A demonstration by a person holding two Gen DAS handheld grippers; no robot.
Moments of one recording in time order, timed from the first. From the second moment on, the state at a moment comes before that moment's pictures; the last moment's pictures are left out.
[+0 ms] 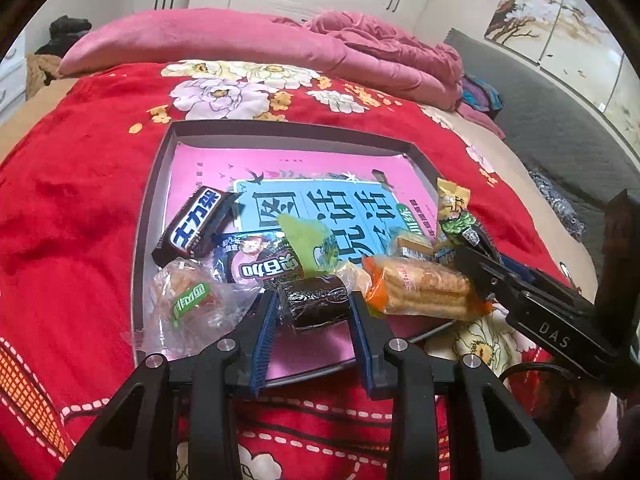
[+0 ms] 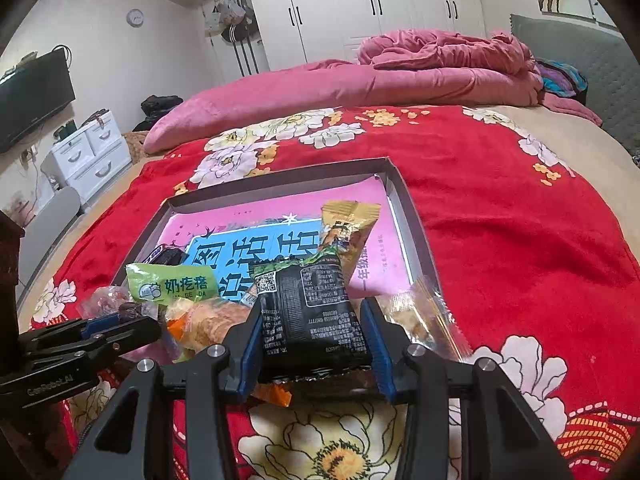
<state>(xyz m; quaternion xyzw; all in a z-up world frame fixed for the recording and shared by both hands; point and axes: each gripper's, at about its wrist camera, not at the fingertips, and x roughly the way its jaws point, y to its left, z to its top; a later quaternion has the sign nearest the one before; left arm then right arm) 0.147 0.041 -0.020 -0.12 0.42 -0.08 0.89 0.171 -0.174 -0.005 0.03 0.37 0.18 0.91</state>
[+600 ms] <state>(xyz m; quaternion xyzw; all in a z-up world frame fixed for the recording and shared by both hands) 0.153 0.046 -0.020 -0.13 0.42 -0.07 0.90 0.184 -0.160 -0.008 0.02 0.37 0.18 0.91</state>
